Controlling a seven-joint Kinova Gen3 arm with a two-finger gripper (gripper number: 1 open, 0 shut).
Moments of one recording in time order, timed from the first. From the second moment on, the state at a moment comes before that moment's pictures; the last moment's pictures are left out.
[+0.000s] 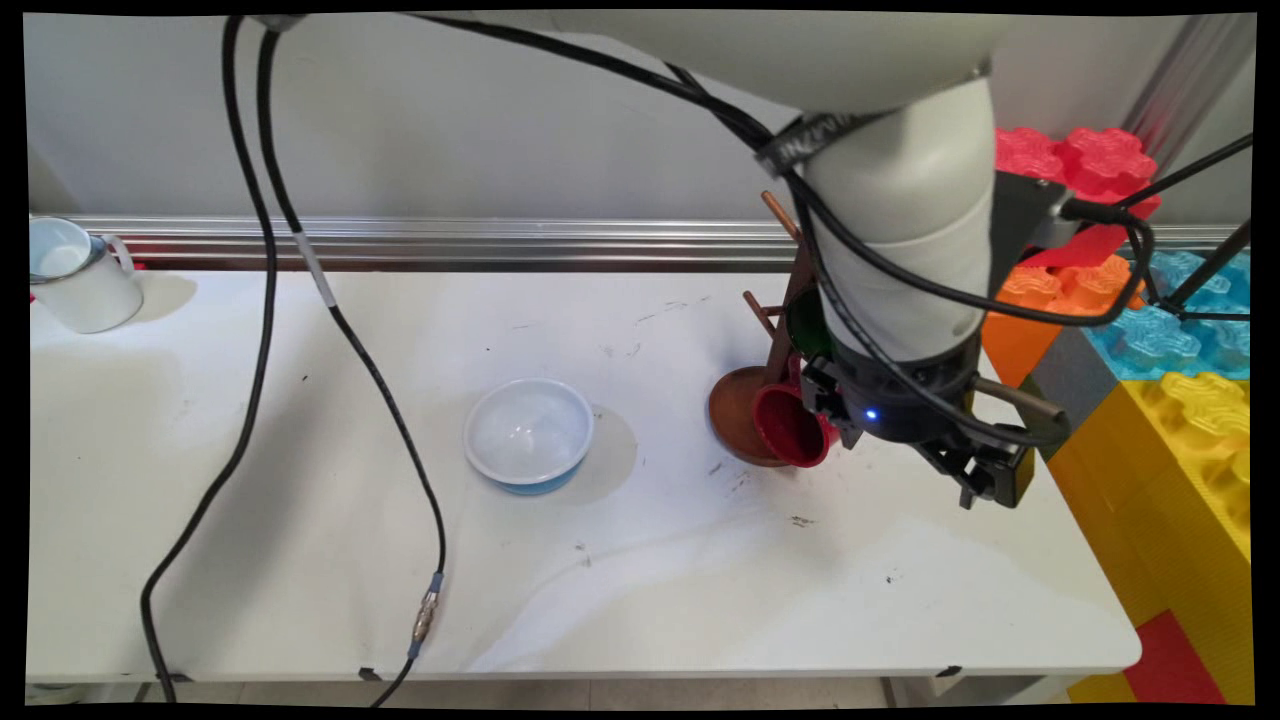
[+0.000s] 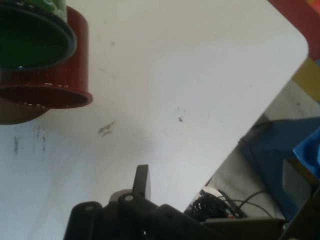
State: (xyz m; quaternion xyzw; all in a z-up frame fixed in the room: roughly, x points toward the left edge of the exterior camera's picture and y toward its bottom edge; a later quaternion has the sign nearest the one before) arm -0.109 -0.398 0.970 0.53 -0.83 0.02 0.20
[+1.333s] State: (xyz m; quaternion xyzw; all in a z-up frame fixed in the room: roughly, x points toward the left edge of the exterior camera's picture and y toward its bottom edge) arm -0.113 -0.396 0.944 0.58 -0.78 0.13 0.22
